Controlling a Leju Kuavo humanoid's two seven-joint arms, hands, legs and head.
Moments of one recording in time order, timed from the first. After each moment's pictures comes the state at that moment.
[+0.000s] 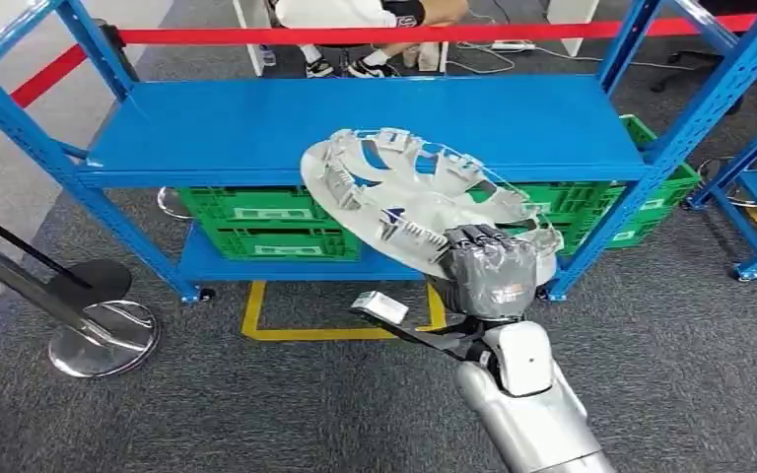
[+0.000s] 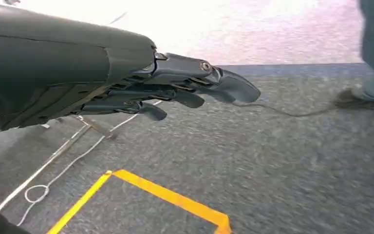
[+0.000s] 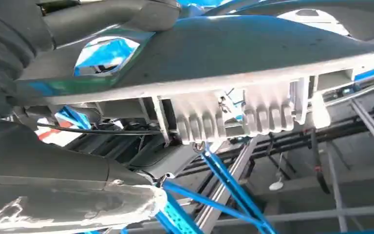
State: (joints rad) left arm 0.54 -0.34 0.29 -1.39 -0.44 0.44 0.45; right arm -0.23 0.23 0.22 -1.35 1.46 -0.68 -0.11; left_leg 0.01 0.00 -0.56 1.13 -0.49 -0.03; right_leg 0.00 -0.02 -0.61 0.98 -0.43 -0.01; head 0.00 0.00
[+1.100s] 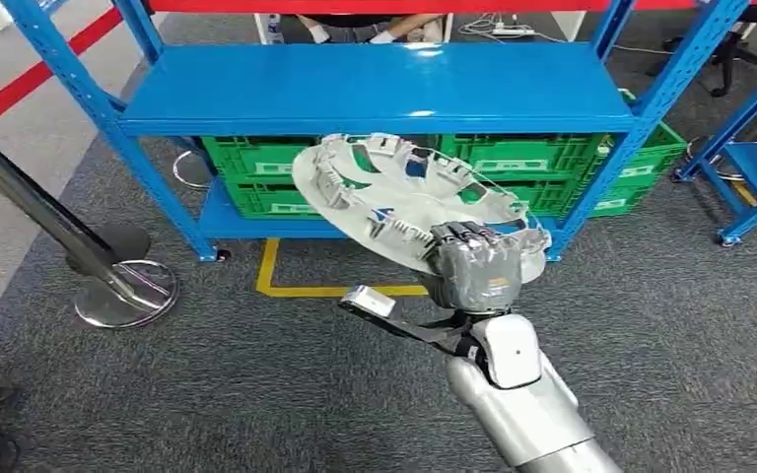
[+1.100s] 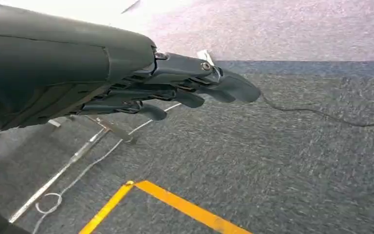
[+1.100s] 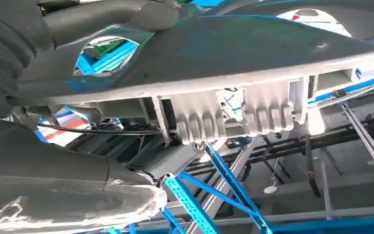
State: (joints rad) left arm 0.49 -0.34 0.35 -1.37 -0.43 0.42 0.44; right arm -0.27 0.21 0.27 -1.29 1.46 -0.68 -0.05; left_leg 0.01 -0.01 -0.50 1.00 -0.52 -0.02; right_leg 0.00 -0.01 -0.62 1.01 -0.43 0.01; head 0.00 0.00
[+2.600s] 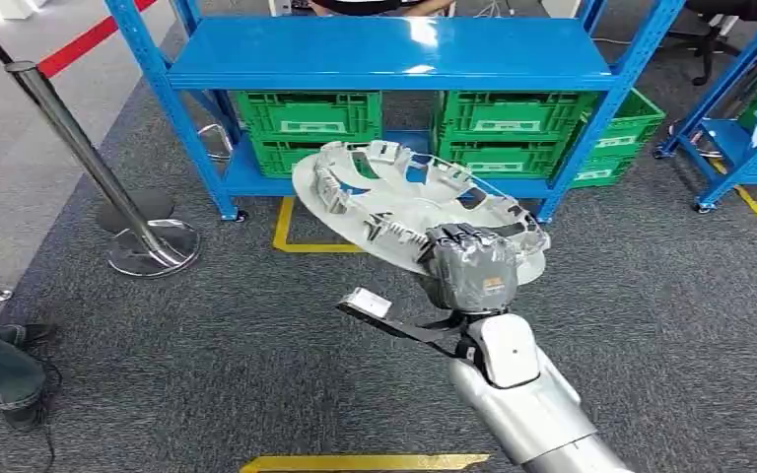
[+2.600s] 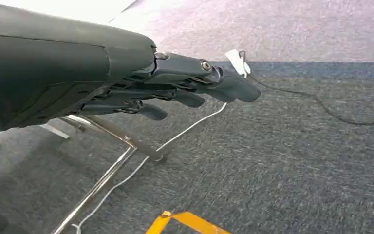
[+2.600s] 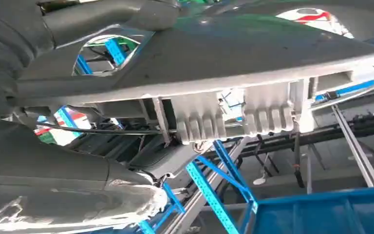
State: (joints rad) left arm 0.47 -0.34 0.37 -1.33 -0.45 0.39 0.41; right arm -0.30 0.17 0.32 -1.26 1.47 -0.68 0.00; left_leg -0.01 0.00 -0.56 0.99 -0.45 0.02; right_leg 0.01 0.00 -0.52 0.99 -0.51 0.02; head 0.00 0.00
